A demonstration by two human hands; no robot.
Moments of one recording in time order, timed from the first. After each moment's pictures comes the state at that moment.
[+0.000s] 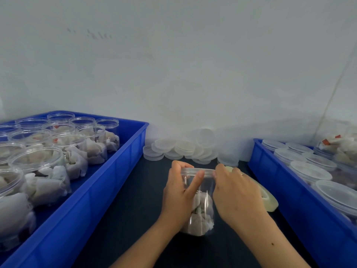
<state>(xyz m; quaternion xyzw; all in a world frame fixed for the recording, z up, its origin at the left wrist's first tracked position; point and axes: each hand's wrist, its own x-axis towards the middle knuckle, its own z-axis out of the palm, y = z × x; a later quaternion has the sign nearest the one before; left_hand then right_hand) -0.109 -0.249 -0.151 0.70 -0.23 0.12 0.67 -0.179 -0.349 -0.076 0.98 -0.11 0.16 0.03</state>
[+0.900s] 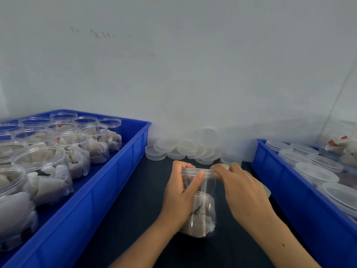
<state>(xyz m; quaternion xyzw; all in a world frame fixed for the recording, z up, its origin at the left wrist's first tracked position) -0.111 -0.243 -0.147 0.68 -0.23 0.11 0.69 -0.166 -0.372 -0.084 0.99 -0.05 0.16 0.00</state>
